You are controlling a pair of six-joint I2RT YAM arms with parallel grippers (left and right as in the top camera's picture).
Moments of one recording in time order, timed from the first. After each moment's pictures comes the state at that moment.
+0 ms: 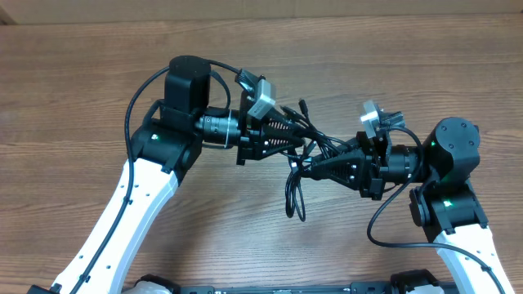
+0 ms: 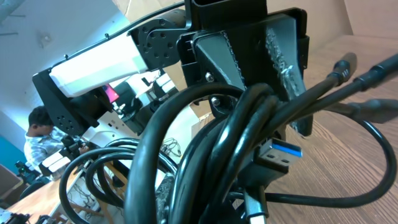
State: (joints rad) left arm -0.35 1.39 1.21 -0.32 1.28 0.12; right arm 0.15 0.99 0.77 0.17 -1.39 0.49
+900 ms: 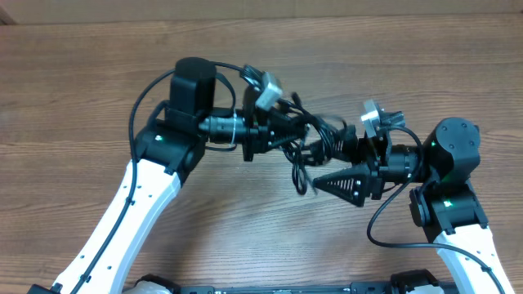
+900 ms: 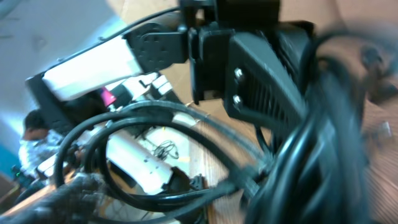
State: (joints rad) left arm -0.37 1.39 1.21 -0.32 1.13 -0.08; right arm 0.15 0.99 0.77 0.16 -1.37 0.49
